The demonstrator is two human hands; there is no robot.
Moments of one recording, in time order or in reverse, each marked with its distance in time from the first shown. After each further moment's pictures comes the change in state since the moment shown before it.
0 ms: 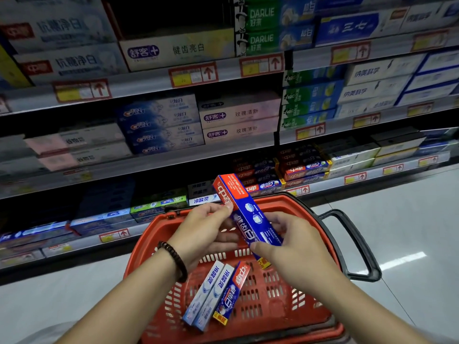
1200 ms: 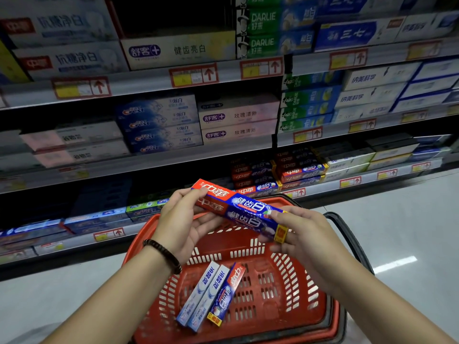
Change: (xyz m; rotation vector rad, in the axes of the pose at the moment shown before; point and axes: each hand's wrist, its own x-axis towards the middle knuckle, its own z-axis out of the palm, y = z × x) left_hand -0.002 0.017 -0.011 -0.497 0.164 0.079; right_hand 0.009 -0.008 -0.022 0.572 0.035 0.151
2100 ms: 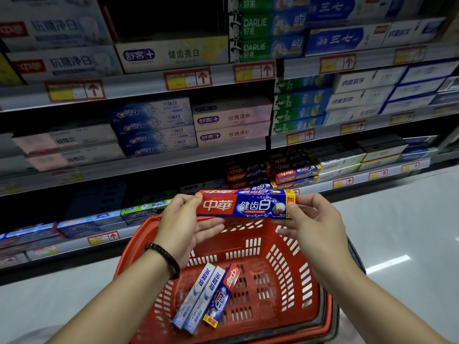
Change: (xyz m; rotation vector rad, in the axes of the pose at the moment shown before) left_hand -0.005 -0.009 0.006 0.174 0.042 0.013; right_hand 0.001 0.005 -0.011 -0.095 0.325 -0.281
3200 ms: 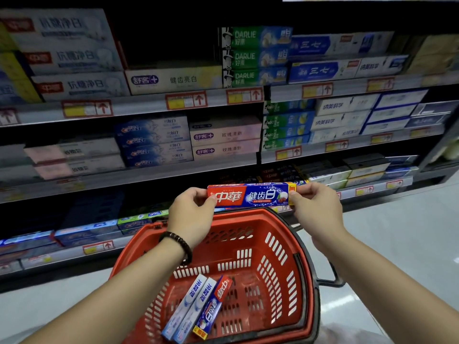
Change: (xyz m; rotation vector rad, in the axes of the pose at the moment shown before) left_hand 0.005 0.001 0.022 0.594 0.127 0.470; right_hand 0.054 -0.018 -0.030 -0.254 0.142 -0.098
